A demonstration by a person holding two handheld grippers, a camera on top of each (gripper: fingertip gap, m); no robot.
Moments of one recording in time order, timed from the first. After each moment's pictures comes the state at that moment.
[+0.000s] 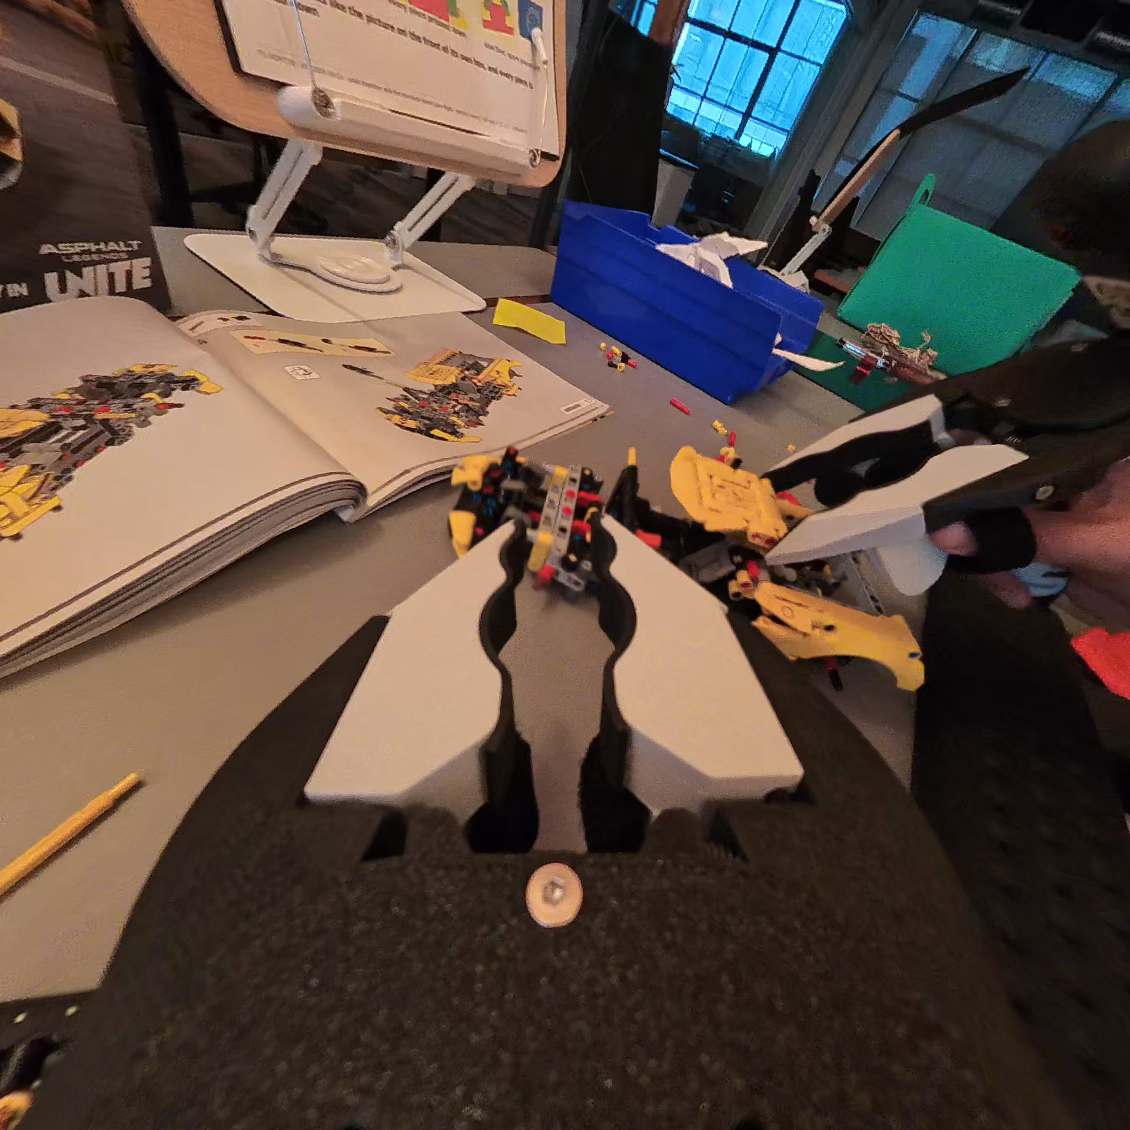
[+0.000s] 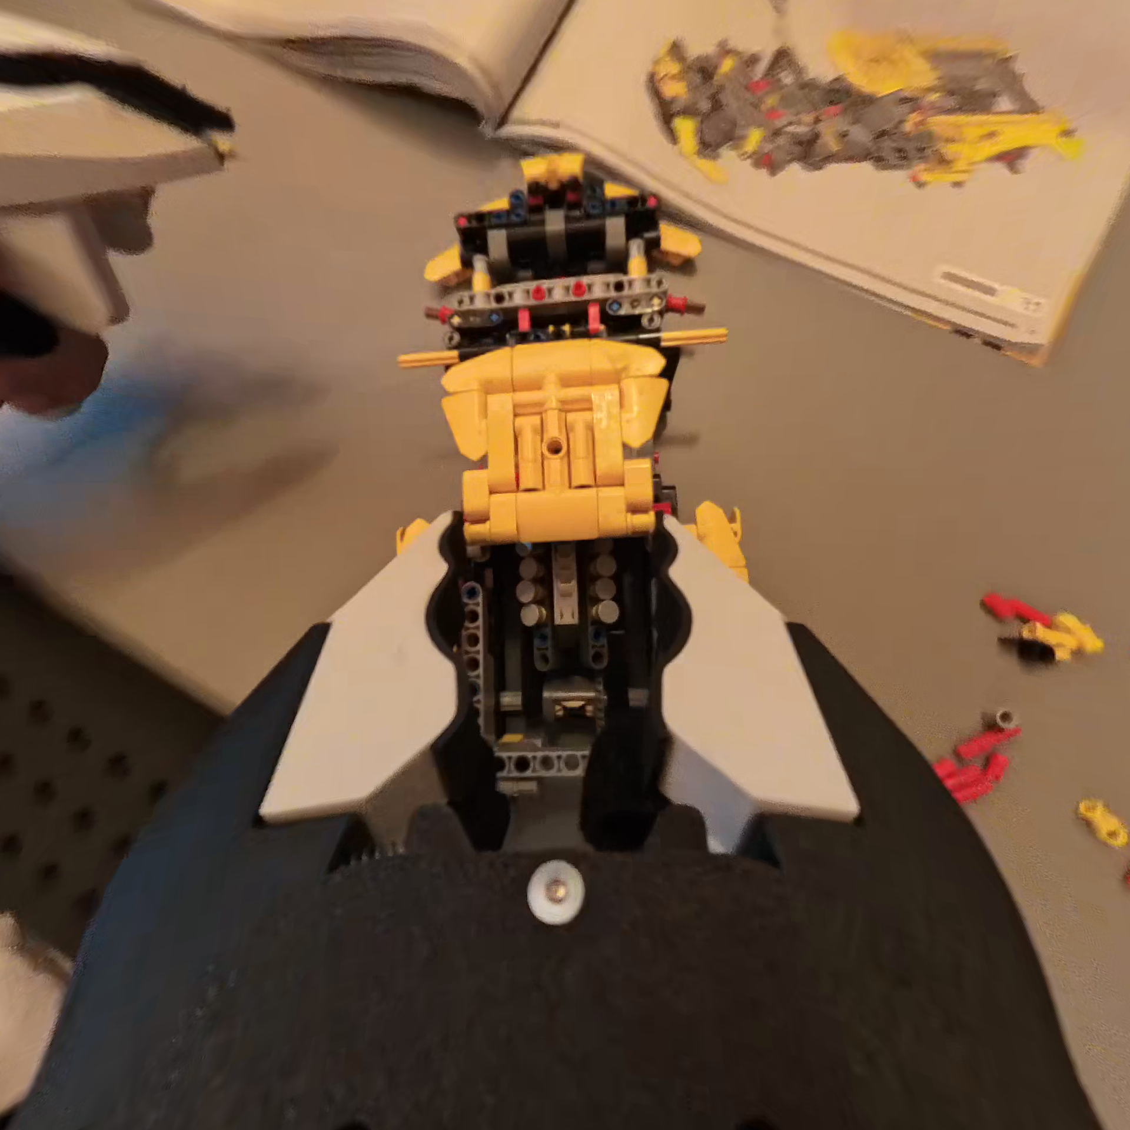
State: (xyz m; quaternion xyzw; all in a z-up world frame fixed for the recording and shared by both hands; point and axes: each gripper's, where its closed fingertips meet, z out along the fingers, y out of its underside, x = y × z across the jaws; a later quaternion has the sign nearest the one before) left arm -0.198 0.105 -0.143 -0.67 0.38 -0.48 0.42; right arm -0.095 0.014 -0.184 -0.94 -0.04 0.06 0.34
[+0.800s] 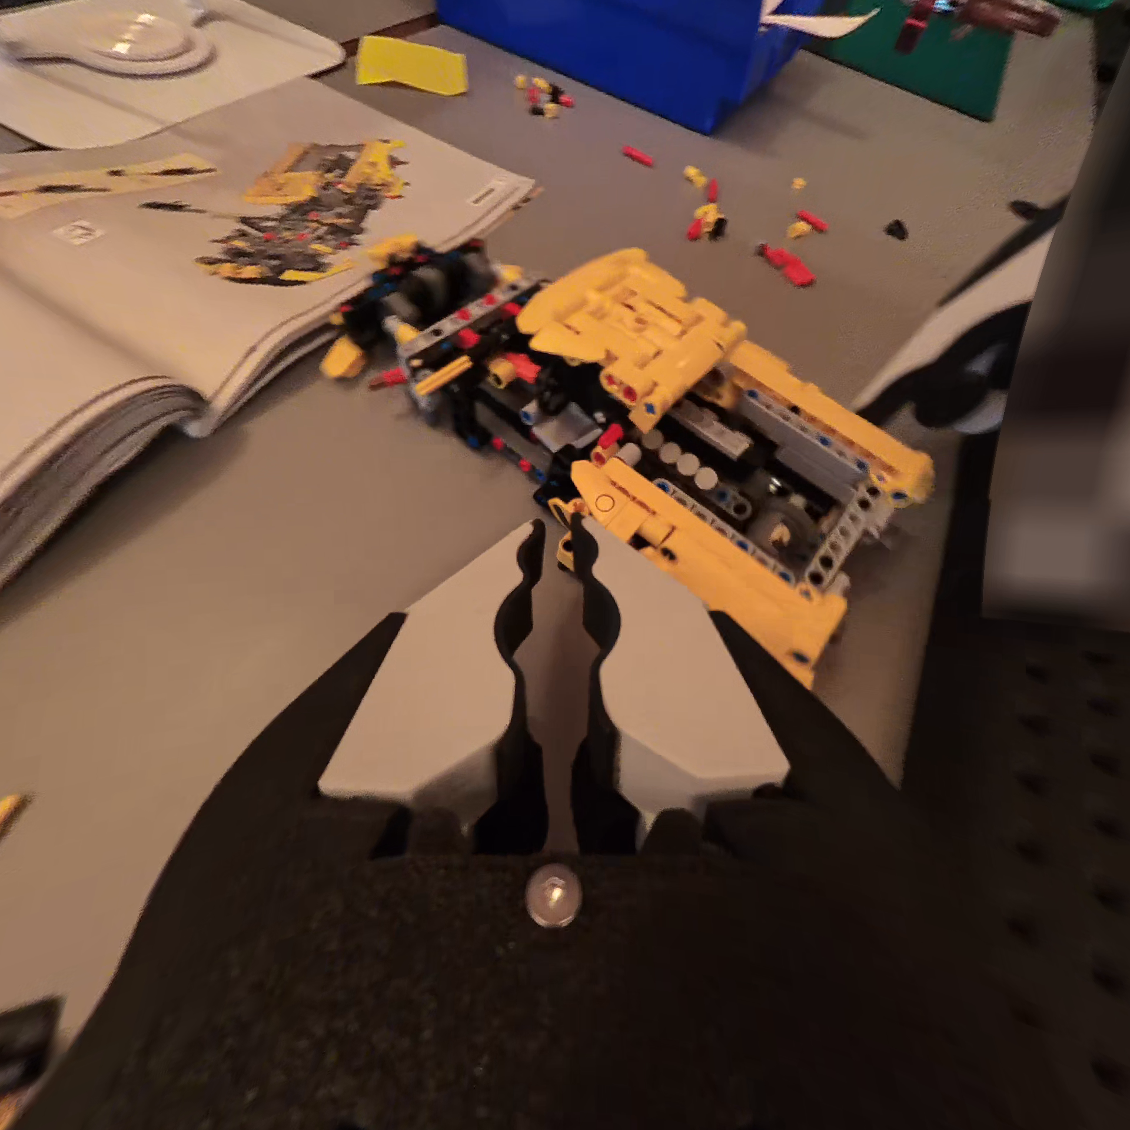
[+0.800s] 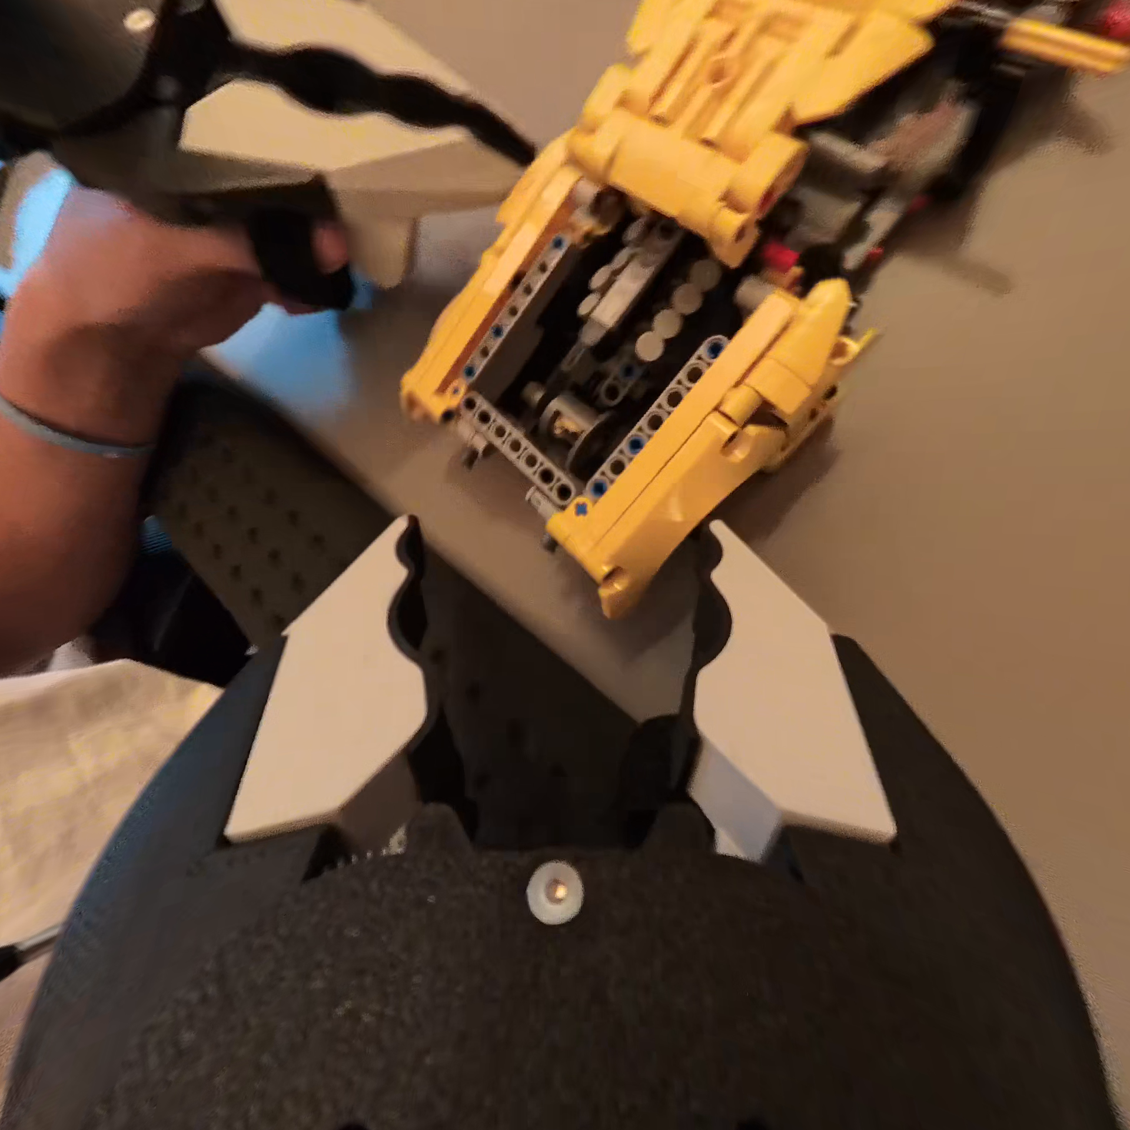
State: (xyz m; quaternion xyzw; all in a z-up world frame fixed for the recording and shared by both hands) left arm -0.184 0.055 -0.194 -0.67 0.54 -0.38 0.34; right arm -0.157 -0.057 -0.201 -0.93 -0.04 0.24 0.28
